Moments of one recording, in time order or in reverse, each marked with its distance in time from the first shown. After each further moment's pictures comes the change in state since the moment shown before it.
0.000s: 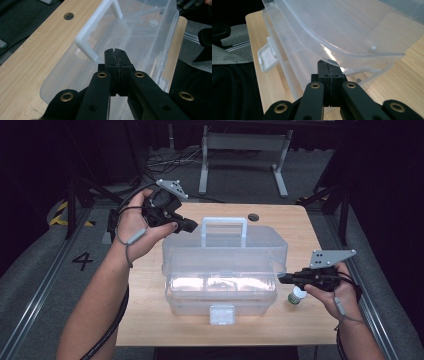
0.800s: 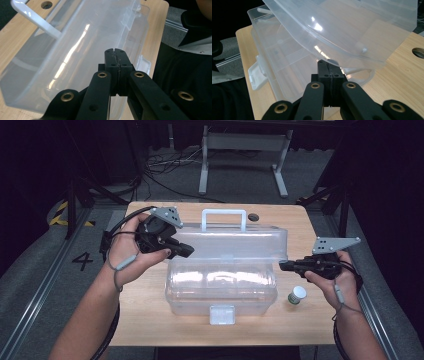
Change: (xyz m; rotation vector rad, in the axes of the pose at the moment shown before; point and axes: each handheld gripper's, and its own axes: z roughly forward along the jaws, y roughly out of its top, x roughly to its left) left arm -0.026 -0.035 0.005 0.042 -0.093 0.043; right arm -0.014 0.021 -0.005 -0.042 -0.062 0.066
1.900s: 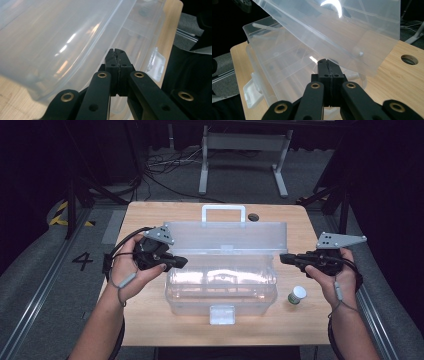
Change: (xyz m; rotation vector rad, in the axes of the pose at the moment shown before) left arm 0.010 -0.055 0.030 -0.076 0.050 -0.094; right arm -0.001 0.006 -0.003 -0.088 -0.047 0.046
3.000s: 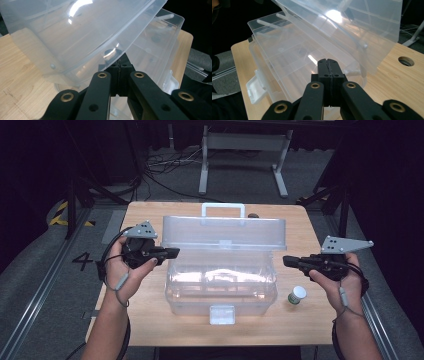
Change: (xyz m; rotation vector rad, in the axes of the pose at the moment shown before) left arm 0.016 -0.019 -0.005 -0.204 0.080 -0.113; right arm 0.008 -0.003 -0.011 -0.013 -0.018 -0.026
